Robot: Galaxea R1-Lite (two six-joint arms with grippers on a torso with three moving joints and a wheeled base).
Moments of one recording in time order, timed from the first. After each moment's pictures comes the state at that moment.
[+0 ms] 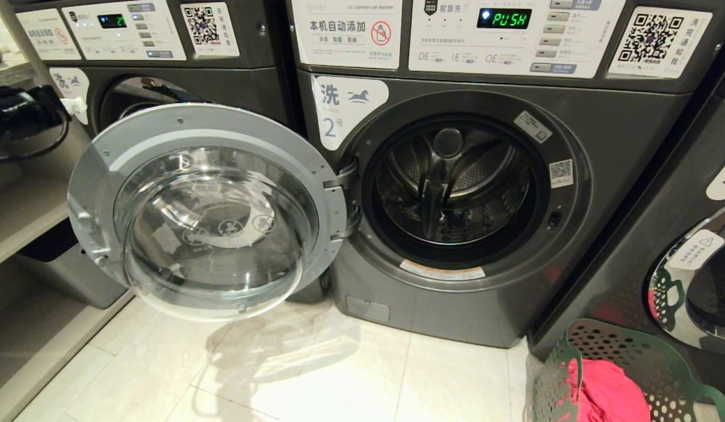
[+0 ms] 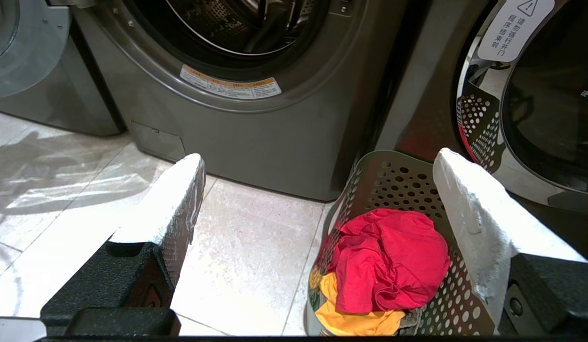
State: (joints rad) left arm 0.39 2.02 -1.89 -0.15 -0.50 -0.17; right arm 0.00 0.00 0.00 0.00 0.01 -0.07
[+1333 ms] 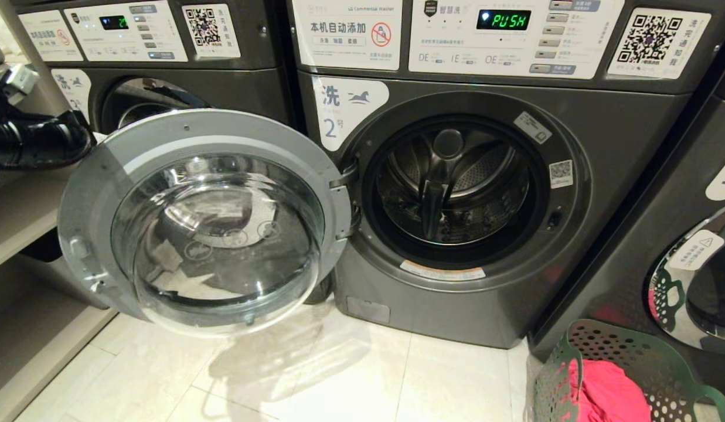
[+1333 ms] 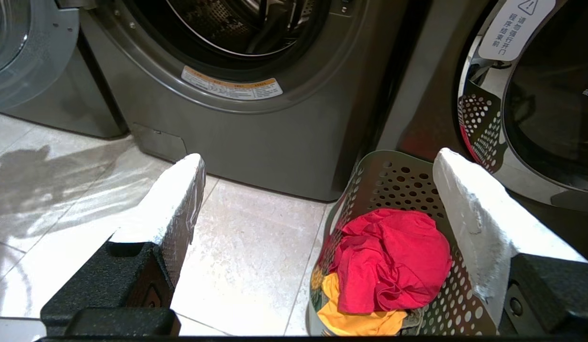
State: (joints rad) left arm 0.29 1.99 -1.89 0.22 -0.45 -0.17; right arm 0.00 0.00 0.00 0.00 0.01 -0.07
